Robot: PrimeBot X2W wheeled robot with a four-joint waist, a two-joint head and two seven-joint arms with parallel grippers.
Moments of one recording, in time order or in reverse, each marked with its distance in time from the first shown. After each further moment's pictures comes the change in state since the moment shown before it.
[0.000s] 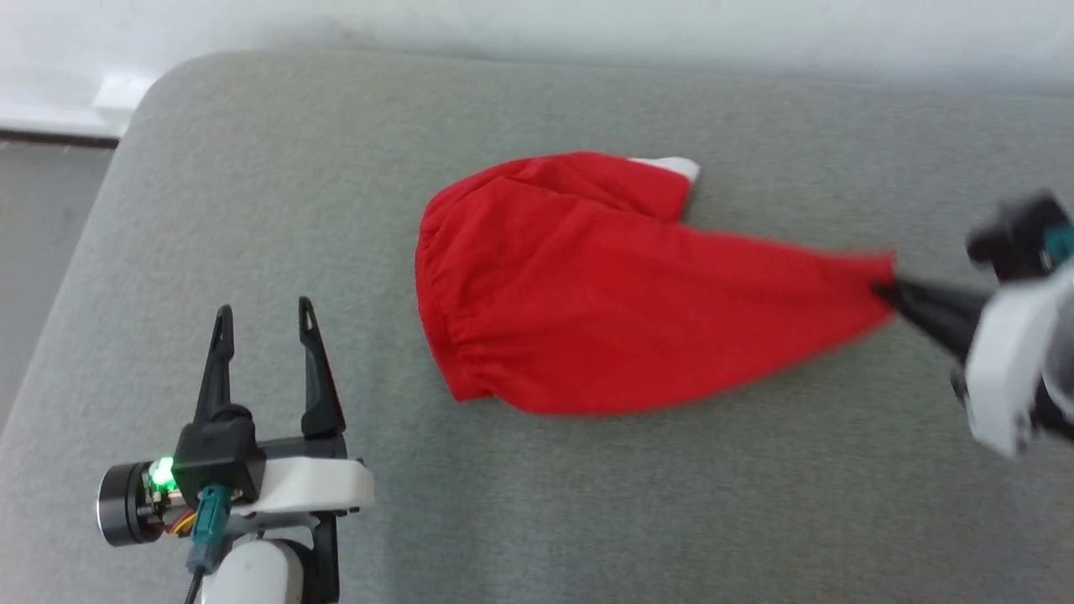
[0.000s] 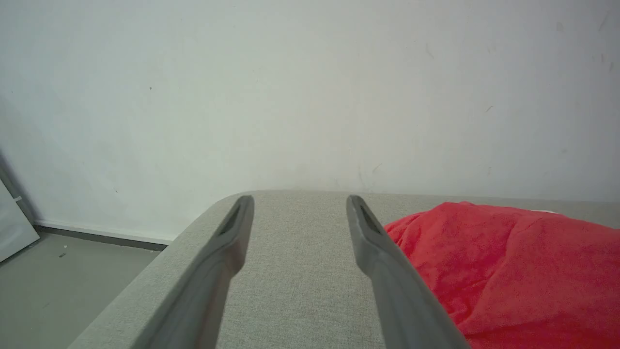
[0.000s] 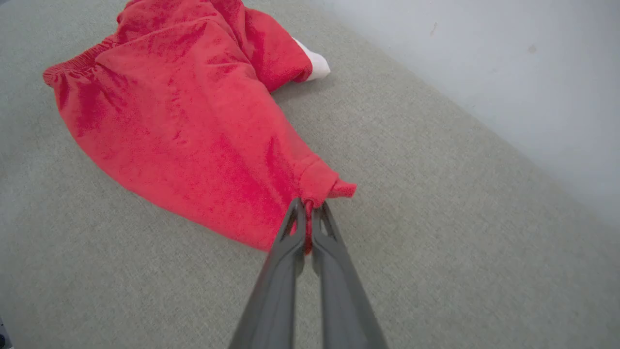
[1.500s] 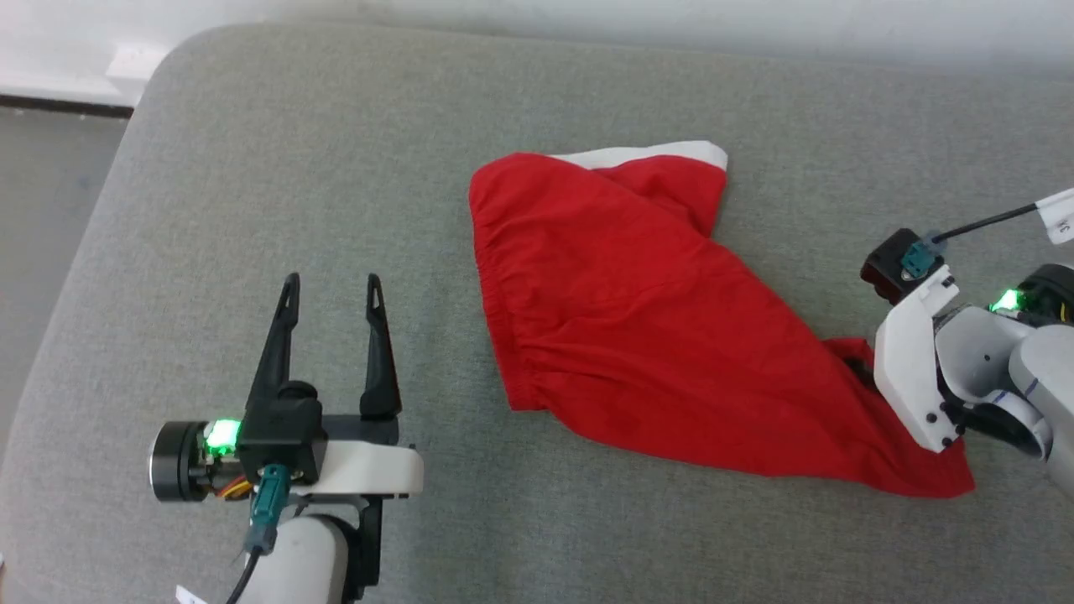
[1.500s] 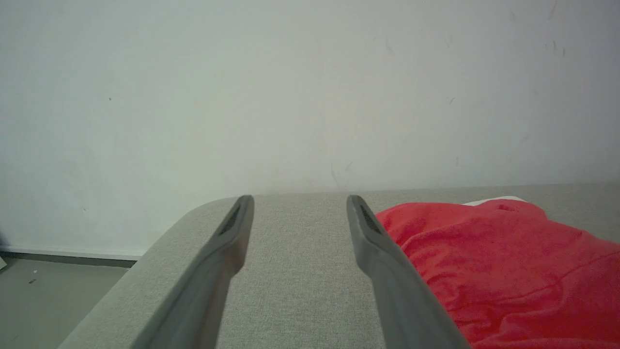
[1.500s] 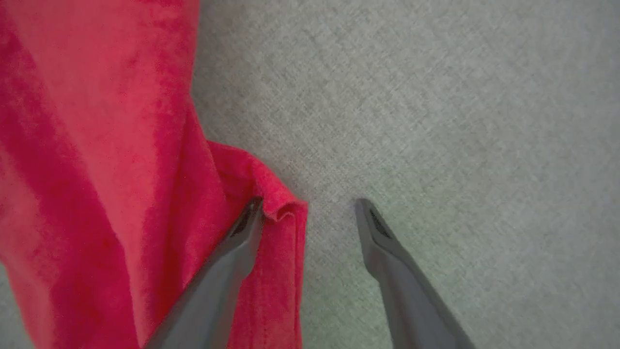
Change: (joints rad) left arm -0.049 -0.020 -0.080 0.009 0.058 -0.041 0.000; right arm 0.061 0.226 -0.095 0.244 -0.231 0.000 0.436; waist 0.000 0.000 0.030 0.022
